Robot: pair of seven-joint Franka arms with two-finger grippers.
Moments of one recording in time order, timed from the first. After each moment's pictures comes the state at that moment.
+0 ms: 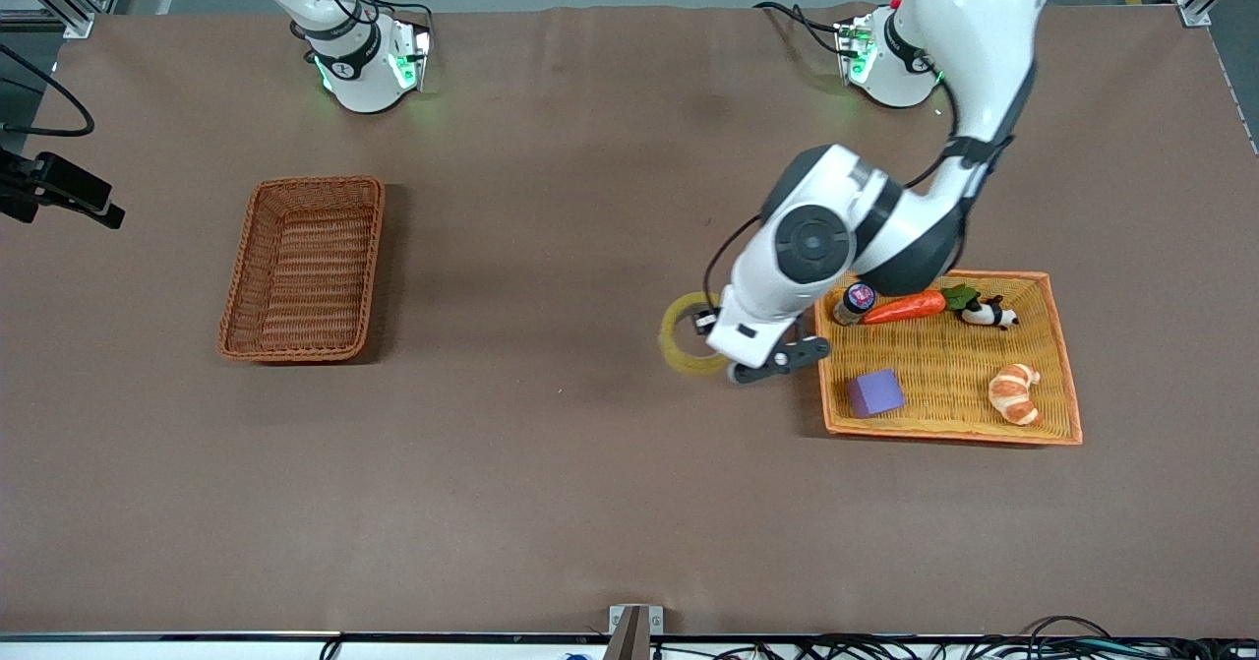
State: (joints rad) left arm -0.34 0.64 -0.36 -1.41 0.07 2.01 -1.01; right arm -0.04 0.03 -0.03 -1.47 0.02 1.50 0.03
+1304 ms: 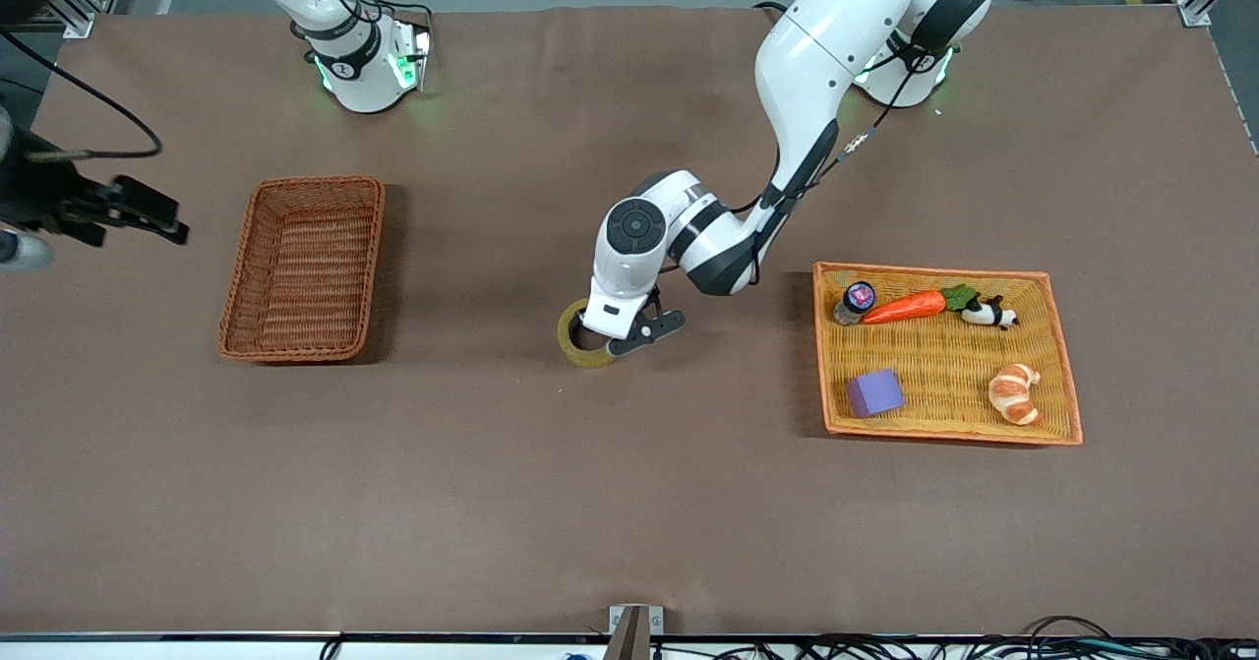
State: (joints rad) left arm -0.68 0.90 -0.19 -1.35 0.07 2.34 -1.29; right arm 0.04 0.10 0.00 -1.48 0.06 1.56 0.03
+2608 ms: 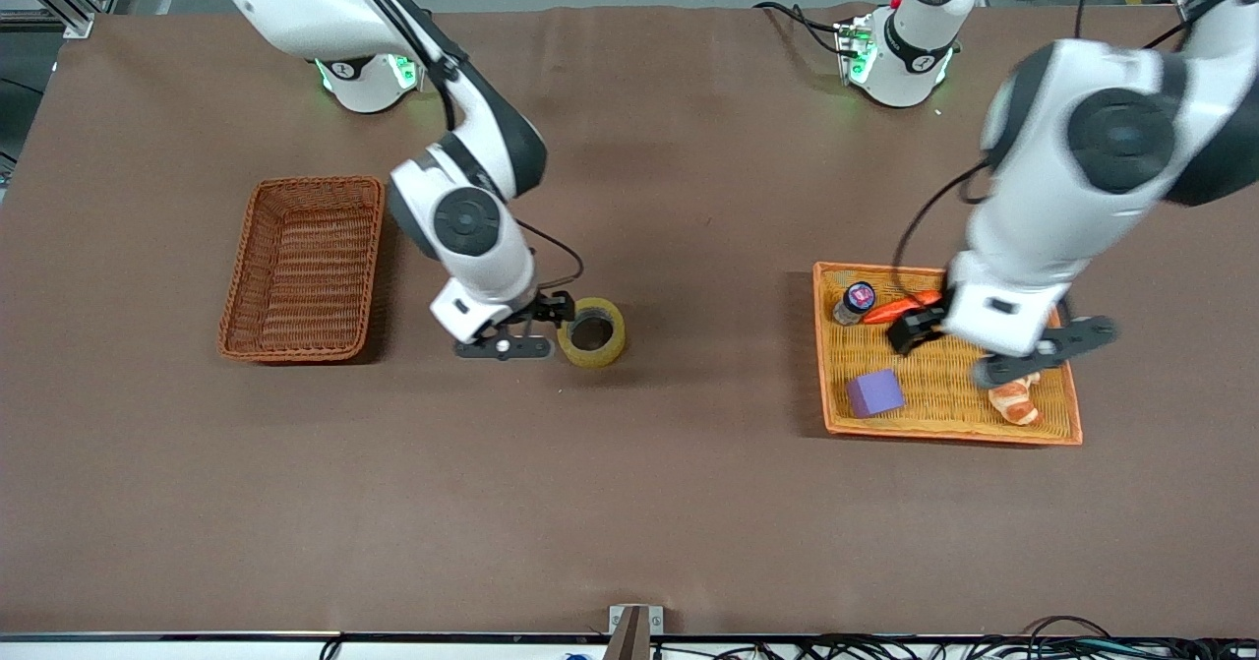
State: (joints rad) left arm -0.08 0.26 -0.19 -1.47 0.11 1.78 -0.55; right arm 0.42 0.60 0.23 -1.64 -0.17 2.20 0.70
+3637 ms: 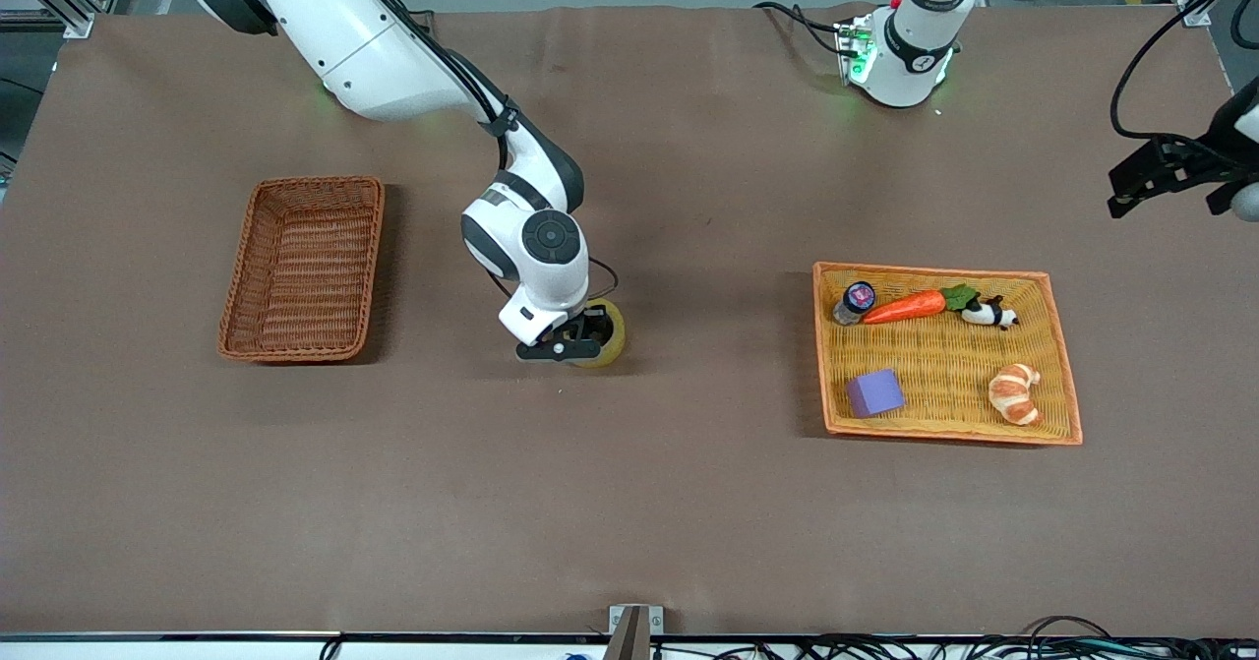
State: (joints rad) left arm 0.13 -0.03 -0.19 -1.56 0.06 1.57 -0.02; right arm 0.47 0.74 0.23 -1.64 -0.35 2.33 0.84
